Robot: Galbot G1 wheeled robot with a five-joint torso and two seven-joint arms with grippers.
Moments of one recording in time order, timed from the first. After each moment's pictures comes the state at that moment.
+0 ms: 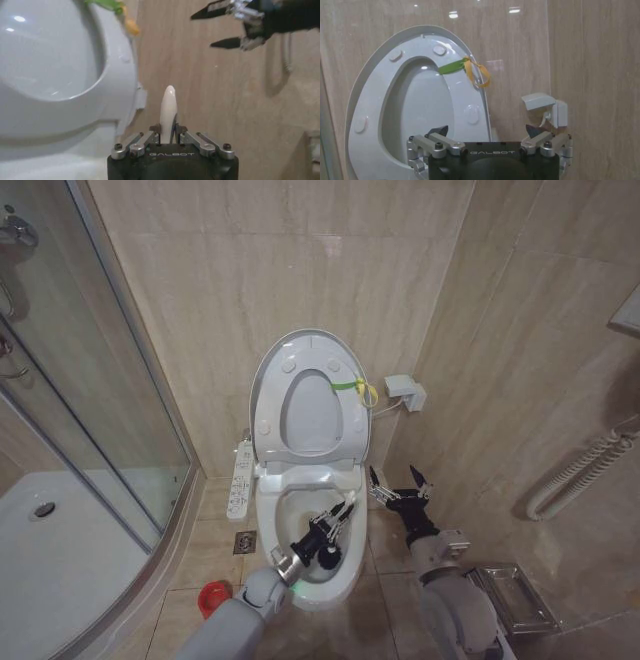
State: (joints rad) left arm 0.81 -1.33 0.20 -1.12 -0.48 -0.62 0.43; right arm -1.37 1.39 0.46 2.13 0.23 -0.13 0.11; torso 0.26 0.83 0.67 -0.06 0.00
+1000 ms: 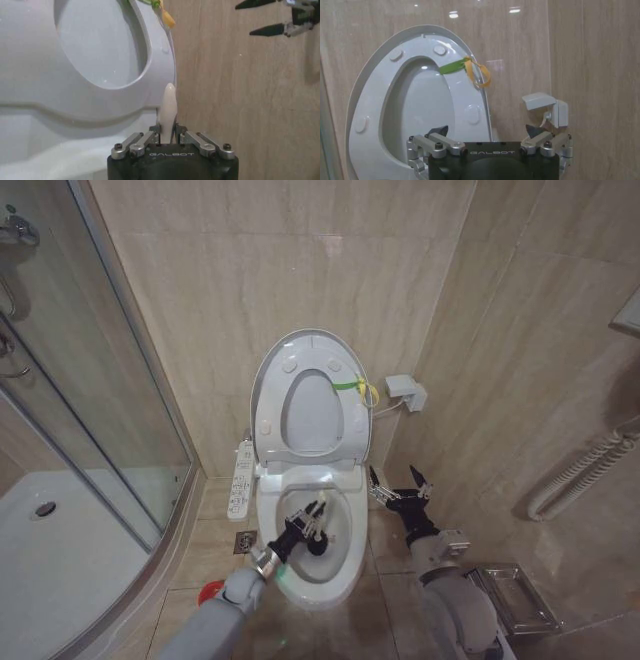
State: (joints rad) left arm 0.80 -1.29 0.13 -1.09 -0.51 -0.62 0.42; right arm -1.37 1.39 0.46 2.13 0.23 -0.13 0.11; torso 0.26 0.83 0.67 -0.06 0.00
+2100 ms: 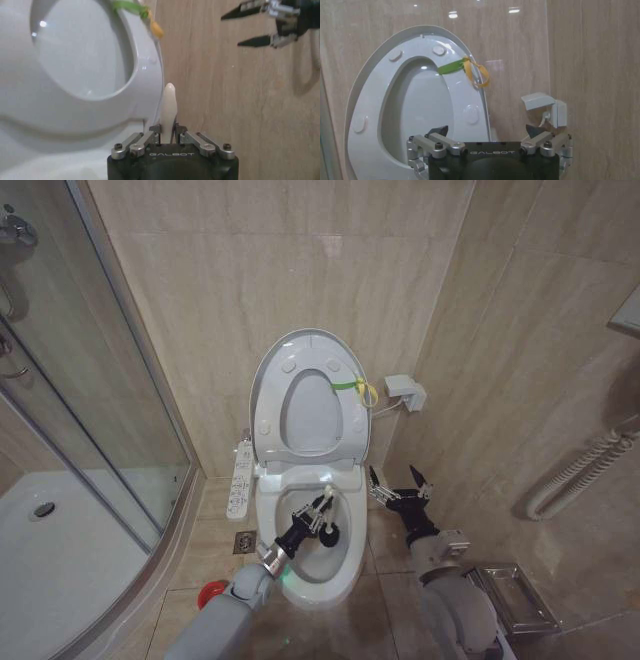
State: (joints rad) left arm 0.79 -1.34 0.14 -1.05 -0.51 -0.67 0.44; right arm -1.37 1.39 0.46 2.13 0.23 -0.13 0.11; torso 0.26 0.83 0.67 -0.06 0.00
